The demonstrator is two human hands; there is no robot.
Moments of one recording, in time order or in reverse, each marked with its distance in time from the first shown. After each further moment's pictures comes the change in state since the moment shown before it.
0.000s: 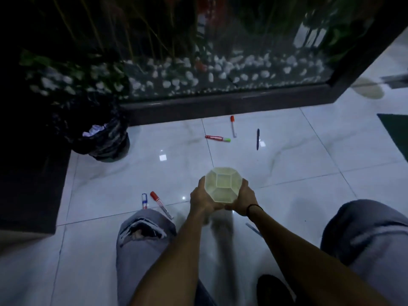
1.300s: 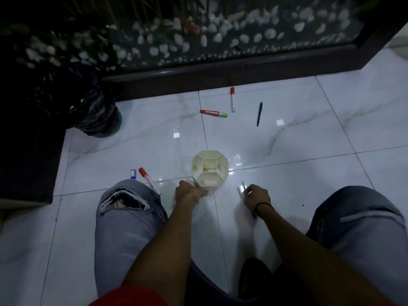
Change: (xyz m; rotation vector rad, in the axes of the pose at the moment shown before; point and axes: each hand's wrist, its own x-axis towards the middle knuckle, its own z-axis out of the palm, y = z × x) left_hand 0.034 -0.053 0.068 0.072 0.147 -0.572; right_hand 0.043 0.144 0.002 -0.080 -0.096 0.191
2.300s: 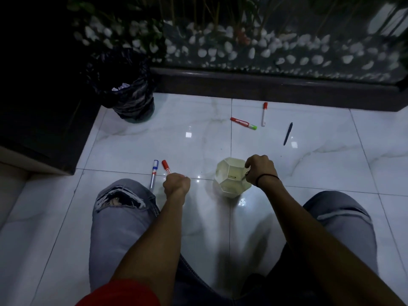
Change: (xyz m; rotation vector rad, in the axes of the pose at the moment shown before) left_hand -0.008 -0.016 -0.098 -0.222 0.298 -0.068; right_hand -0.006 -0.153 -0.045 -0.503 0.124 -0.419
